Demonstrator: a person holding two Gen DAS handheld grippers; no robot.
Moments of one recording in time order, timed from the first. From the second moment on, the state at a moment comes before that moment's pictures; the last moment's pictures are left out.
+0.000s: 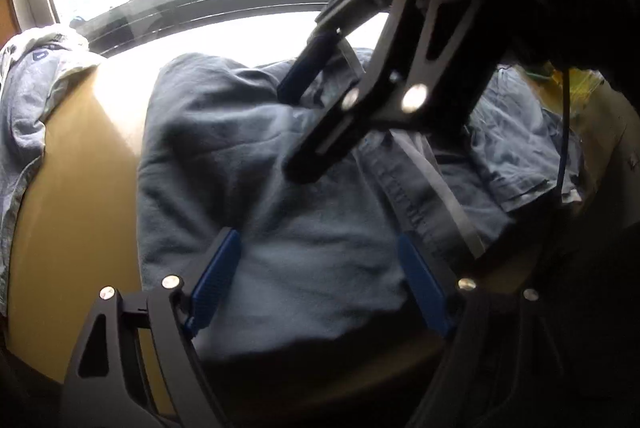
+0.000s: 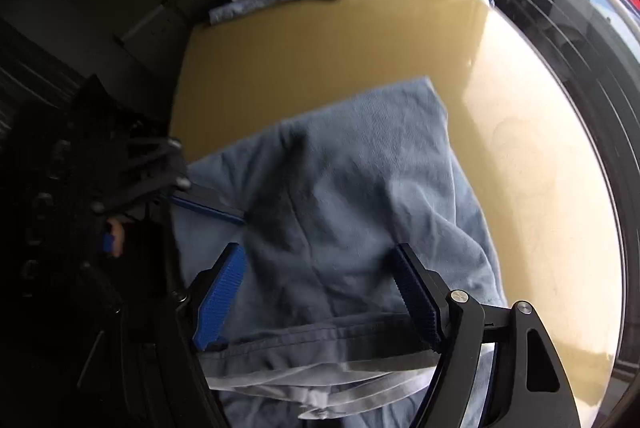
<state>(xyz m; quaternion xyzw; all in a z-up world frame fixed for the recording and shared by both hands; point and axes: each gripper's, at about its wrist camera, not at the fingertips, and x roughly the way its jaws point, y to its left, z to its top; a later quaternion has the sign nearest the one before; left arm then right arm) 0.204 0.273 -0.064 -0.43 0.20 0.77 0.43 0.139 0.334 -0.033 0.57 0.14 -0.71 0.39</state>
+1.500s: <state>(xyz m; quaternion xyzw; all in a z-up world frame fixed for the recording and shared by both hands) 0.144 0.248 -0.010 -0.45 0.17 0.78 0.40 0.207 0.403 -0.040 0.54 0.09 -0.81 0.21</state>
